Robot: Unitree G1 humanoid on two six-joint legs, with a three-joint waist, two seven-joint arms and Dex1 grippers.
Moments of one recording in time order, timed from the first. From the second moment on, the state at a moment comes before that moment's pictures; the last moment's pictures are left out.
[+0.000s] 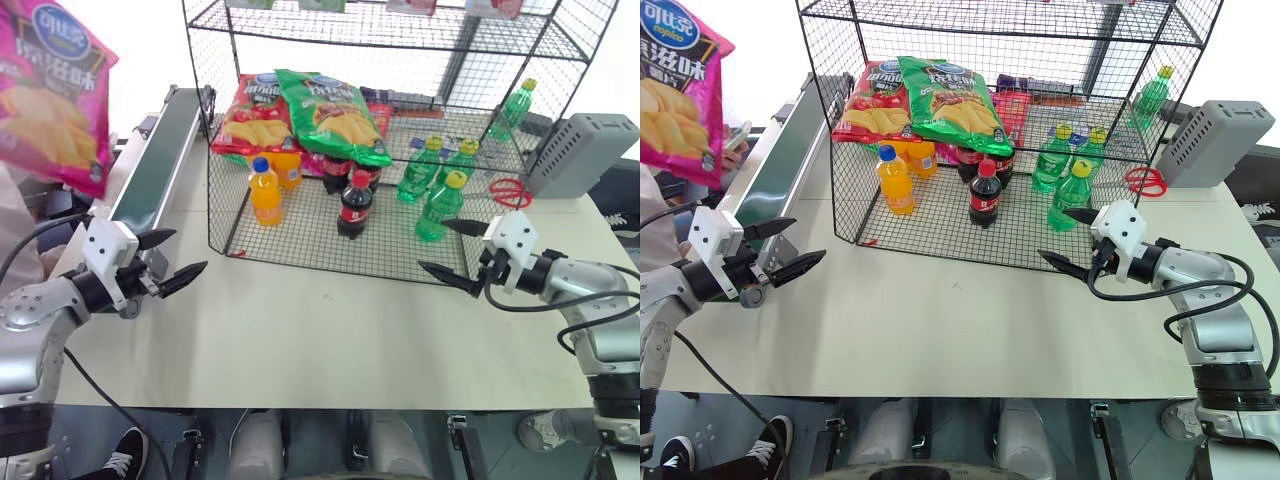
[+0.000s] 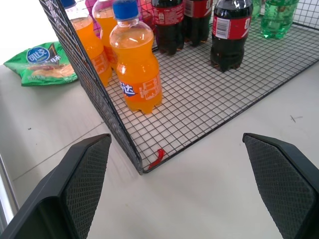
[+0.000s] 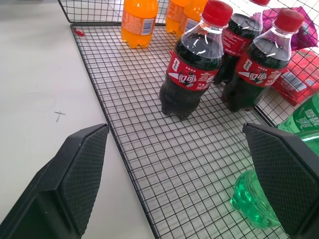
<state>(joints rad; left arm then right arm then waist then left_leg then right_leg) -0.08 0.77 0.33 -0.08 -0.45 0.27 -0.93 -0.24 -0.76 -0.13 -0.01 0.32 0.12 0.97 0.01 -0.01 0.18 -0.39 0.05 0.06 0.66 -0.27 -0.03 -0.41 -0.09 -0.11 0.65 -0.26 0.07</state>
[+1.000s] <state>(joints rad) -0.05 0.78 0.31 -0.08 -0.49 0.27 -1.00 -0.28 -0.75 -0.09 0.03 0.30 0.08 0.99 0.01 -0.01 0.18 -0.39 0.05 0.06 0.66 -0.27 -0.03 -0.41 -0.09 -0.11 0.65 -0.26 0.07</state>
